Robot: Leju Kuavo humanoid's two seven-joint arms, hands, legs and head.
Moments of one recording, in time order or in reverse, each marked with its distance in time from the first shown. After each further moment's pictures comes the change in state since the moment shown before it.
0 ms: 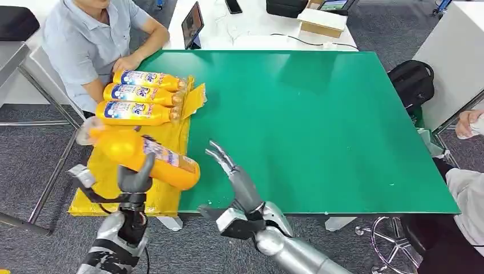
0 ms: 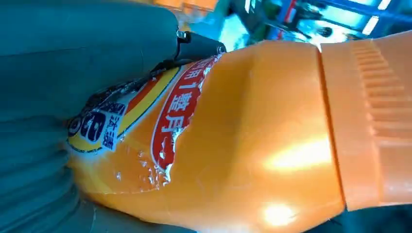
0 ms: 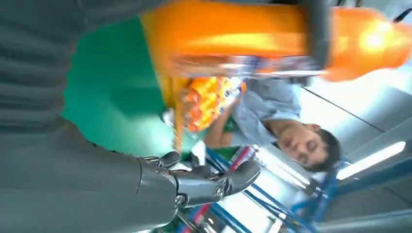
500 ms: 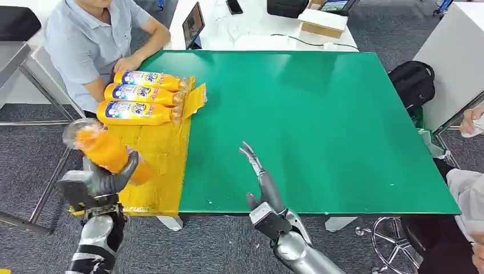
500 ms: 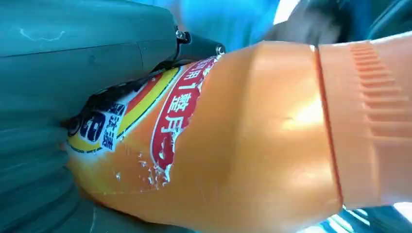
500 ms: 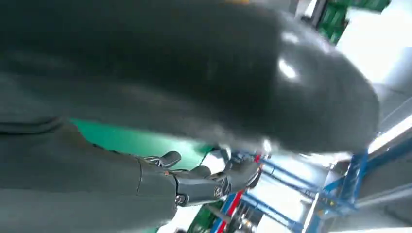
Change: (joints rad) left arm 0.000 0.060 0.077 -0.018 -0.775 0.716 0.000; right arm 0.127 -0.032 -0.205 -0.110 -0.004 0.053 0.000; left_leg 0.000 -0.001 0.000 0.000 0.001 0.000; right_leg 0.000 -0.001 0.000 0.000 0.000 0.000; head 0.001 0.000
